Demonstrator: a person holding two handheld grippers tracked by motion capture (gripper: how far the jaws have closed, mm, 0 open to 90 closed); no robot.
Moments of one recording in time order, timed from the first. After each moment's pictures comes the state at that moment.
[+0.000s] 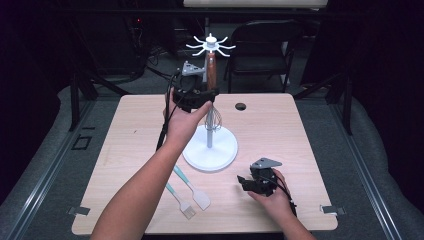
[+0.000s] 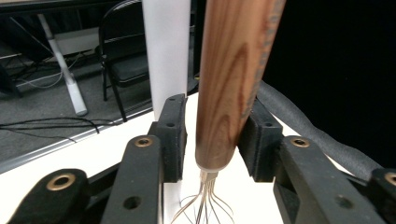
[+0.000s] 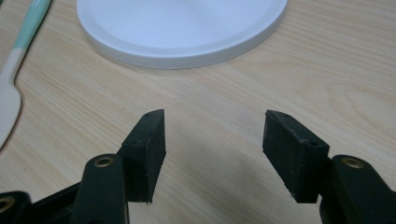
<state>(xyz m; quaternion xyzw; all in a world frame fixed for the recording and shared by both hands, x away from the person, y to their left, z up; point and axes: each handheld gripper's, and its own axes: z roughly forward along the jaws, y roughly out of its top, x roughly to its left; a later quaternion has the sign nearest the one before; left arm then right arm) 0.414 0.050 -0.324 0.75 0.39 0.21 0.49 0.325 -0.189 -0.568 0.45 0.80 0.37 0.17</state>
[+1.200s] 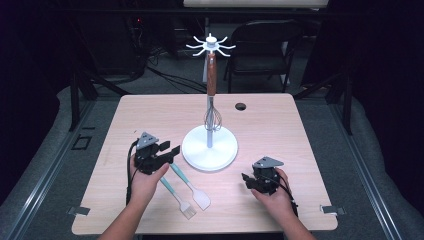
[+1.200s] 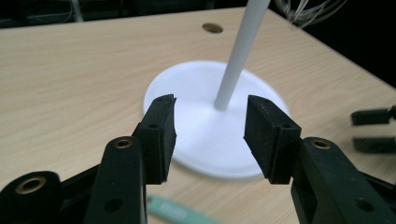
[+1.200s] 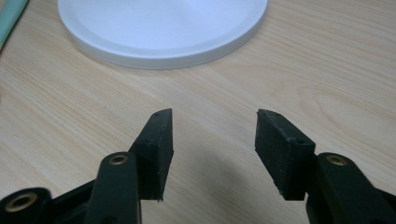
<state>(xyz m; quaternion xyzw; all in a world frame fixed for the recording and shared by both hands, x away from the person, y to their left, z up) 0.349 0.172 -0.491 0.74 0.45 0.18 0.47 0.325 -0.195 -0.562 0.44 0.80 0.35 0.20</state>
